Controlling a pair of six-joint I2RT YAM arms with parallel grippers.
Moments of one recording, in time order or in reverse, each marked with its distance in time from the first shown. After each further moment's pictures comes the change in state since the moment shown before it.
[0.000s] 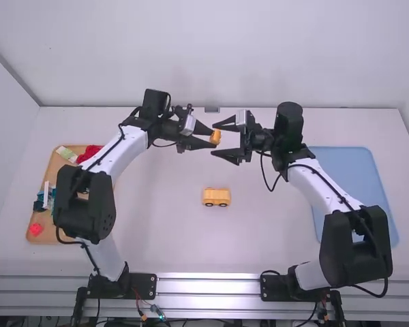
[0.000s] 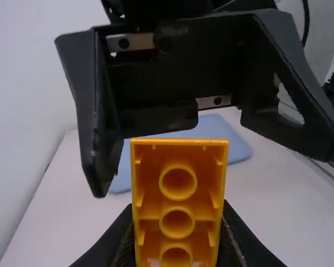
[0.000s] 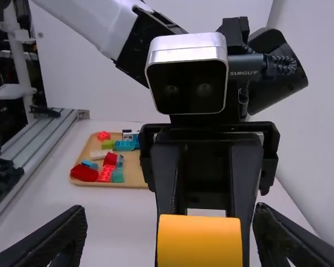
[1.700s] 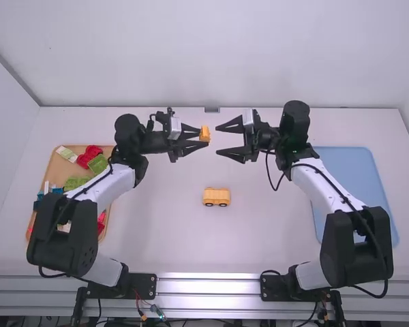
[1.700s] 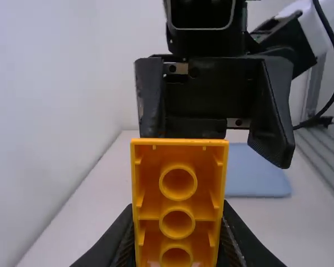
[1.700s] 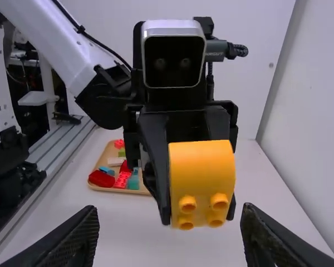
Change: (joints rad) left arm 0.043 -0.257 -0.533 1.175 -0.200 -1.009; right arm -0.034 -0.002 0.001 0.075 -0.119 0.069
